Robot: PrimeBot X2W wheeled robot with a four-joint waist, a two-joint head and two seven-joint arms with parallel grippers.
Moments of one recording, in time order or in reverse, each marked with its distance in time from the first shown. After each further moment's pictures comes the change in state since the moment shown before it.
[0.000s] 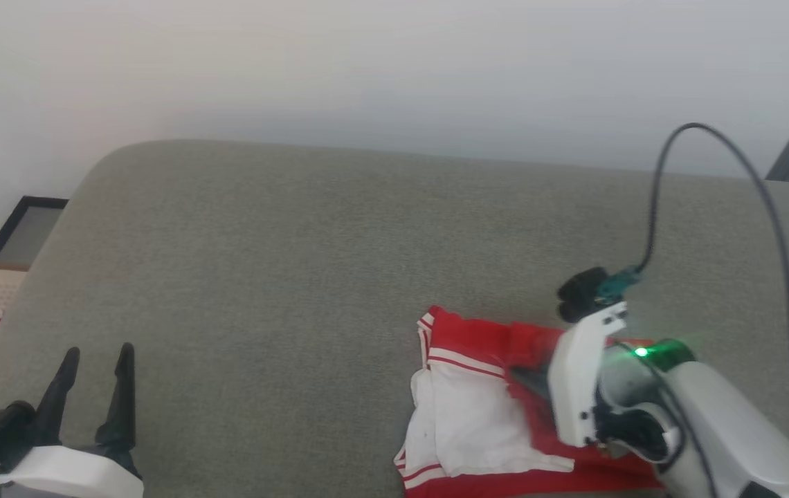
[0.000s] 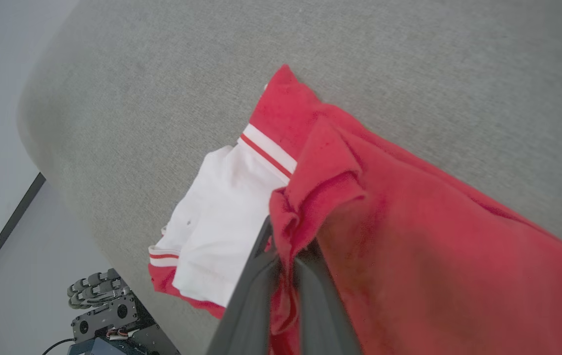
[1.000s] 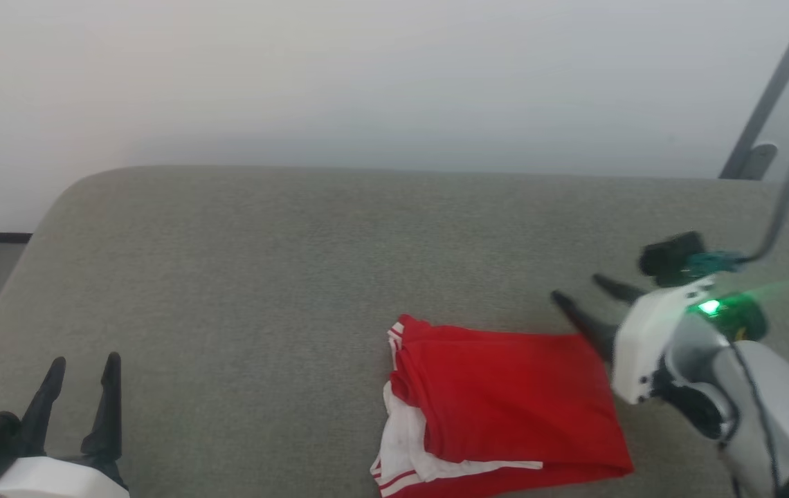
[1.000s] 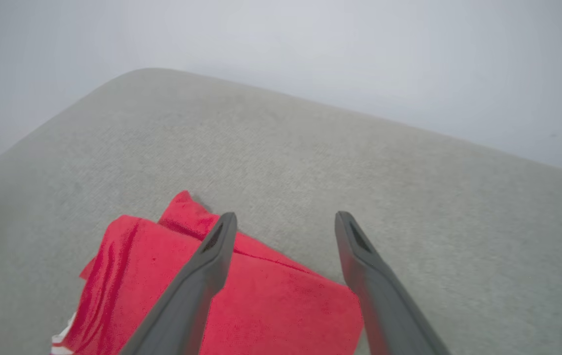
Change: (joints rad) left arm 0.026 0.019 0.012 -0.010 -0.007 0.002 0.000; right arm -0.087 -0.116 0.080 0.104 -0.003 0.000 -0.460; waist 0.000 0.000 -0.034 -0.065
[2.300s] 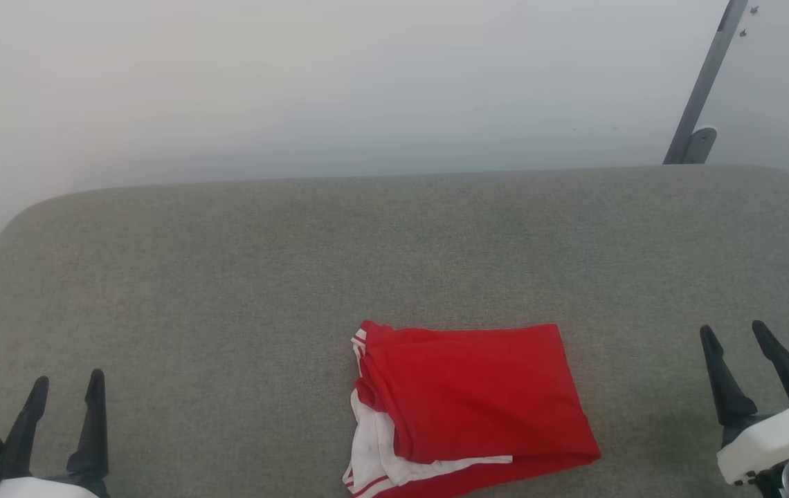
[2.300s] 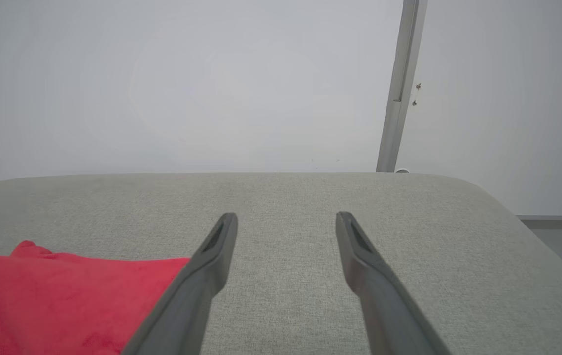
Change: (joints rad) left arm 0.055 -0.023 0.059 -0.025 0.015 -0.009 0.000; right arm 0.432 0.056 -0.514 -0.113 -0.306 0.000 -0.439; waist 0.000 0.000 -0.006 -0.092
